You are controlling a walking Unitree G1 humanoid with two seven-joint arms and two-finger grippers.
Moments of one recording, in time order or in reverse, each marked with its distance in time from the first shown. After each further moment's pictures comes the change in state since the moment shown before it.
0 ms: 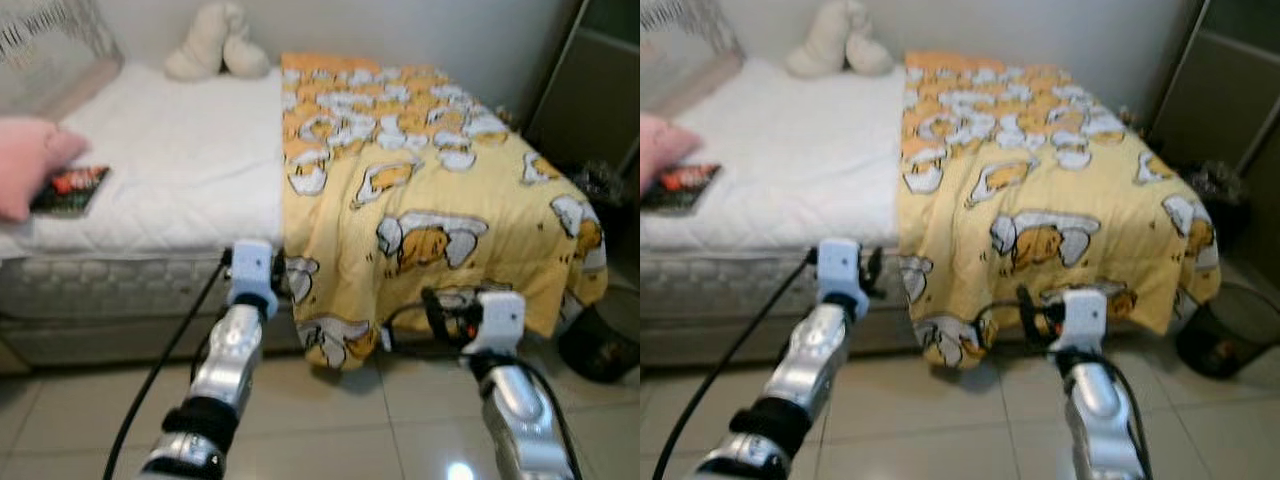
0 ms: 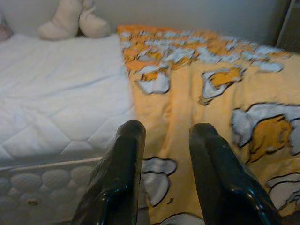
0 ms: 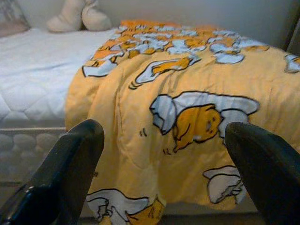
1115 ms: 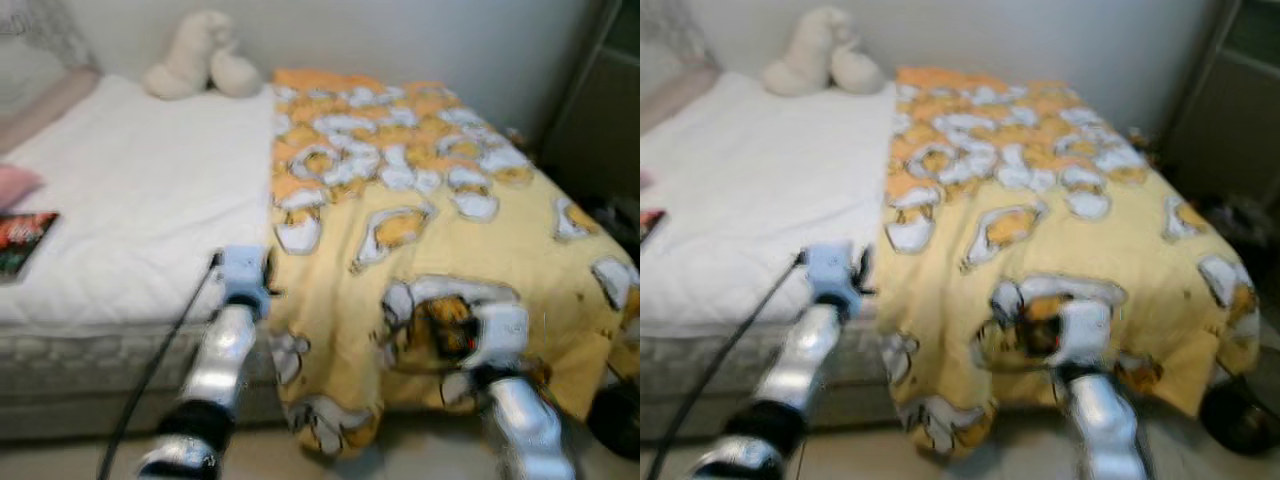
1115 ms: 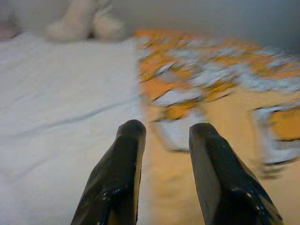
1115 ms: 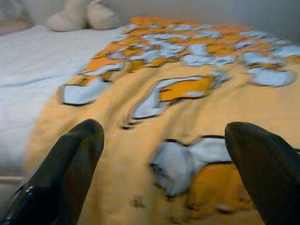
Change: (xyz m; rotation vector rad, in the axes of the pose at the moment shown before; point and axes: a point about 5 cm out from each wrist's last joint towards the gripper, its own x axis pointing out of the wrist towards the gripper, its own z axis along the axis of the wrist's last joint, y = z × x) left arm -0.003 0.019 -0.005 -0.017 0.012 0.093; right arm -0.013 0.009 -0.009 0.015 0.030 0.073
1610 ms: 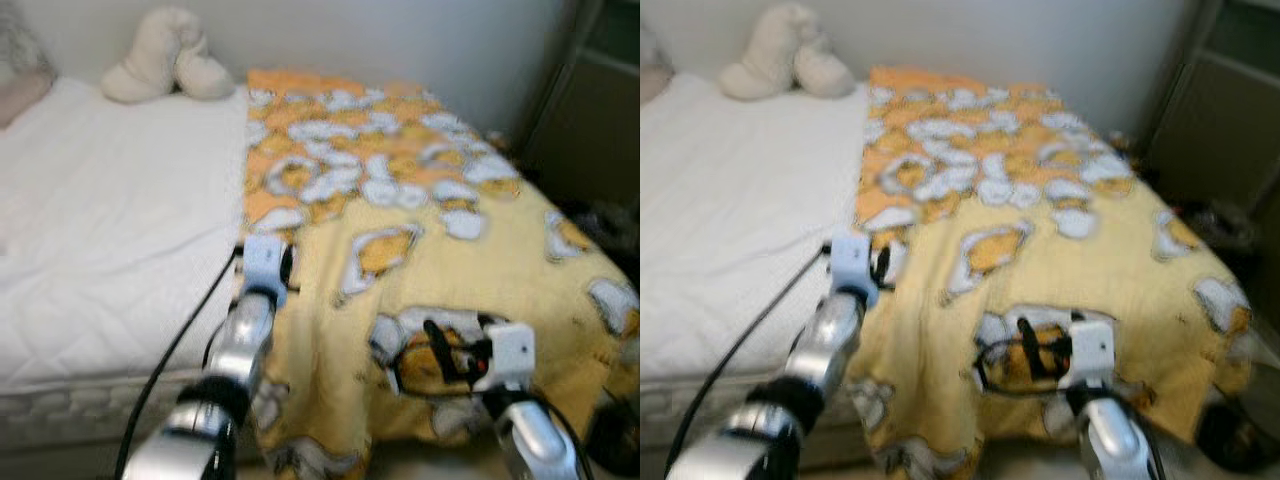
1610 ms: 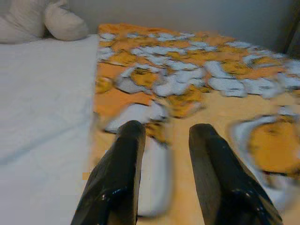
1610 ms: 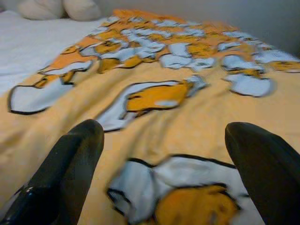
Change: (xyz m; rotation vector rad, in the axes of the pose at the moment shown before) left arm 0.020 -0.033 0.014 0.043 0.016 -0.086; right arm -0.030 -0.010 -0.001 -0.044 0.035 -0.012
